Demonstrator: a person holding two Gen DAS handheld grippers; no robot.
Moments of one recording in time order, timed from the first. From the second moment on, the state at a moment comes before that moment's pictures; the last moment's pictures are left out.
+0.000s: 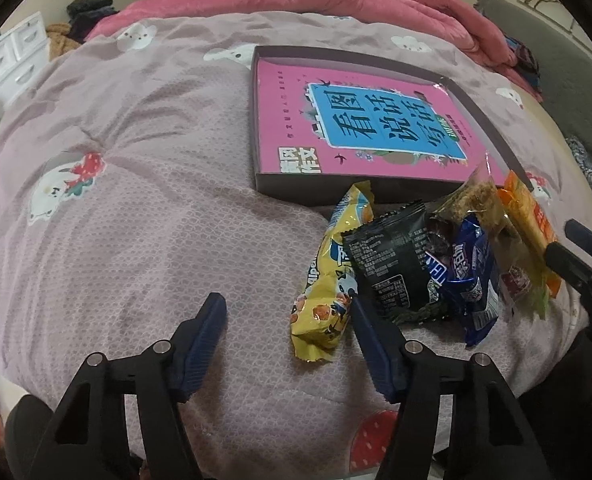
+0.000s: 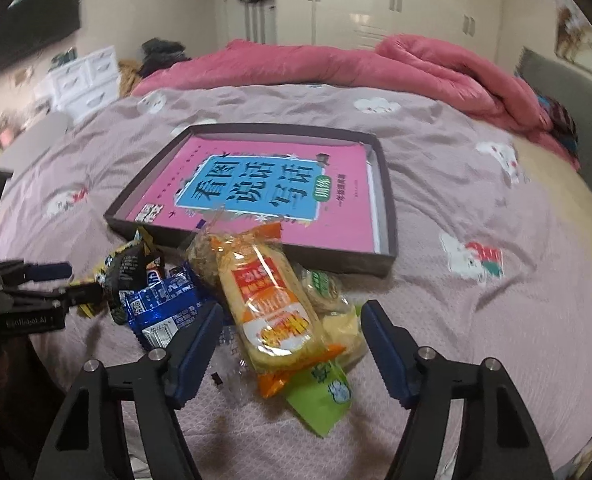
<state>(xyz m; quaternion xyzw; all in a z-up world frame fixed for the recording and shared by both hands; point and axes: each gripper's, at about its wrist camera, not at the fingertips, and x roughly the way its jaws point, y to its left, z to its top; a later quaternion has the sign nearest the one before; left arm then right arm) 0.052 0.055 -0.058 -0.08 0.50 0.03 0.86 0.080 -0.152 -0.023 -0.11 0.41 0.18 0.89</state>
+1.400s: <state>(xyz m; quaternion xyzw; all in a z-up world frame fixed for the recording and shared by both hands) 0.061 0.069 -0.031 -0.18 0.45 -0.03 0.87 0.114 -0.186 -0.015 0.01 0.40 0.19 0.90</state>
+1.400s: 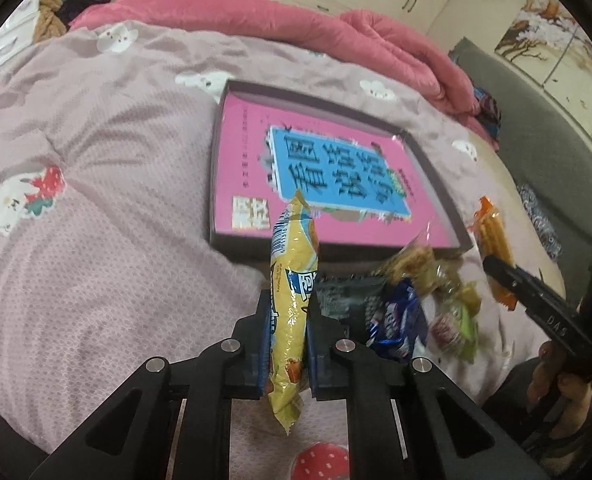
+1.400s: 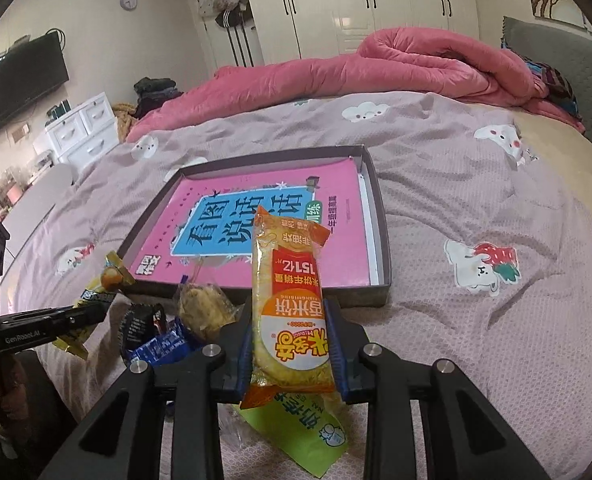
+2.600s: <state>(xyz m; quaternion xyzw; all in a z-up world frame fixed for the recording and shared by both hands) 0.157 0.062 -0.033 -0.16 0.45 0.02 0.88 0.194 -0.180 -0.032 0.03 0.41 0.20 0.89</state>
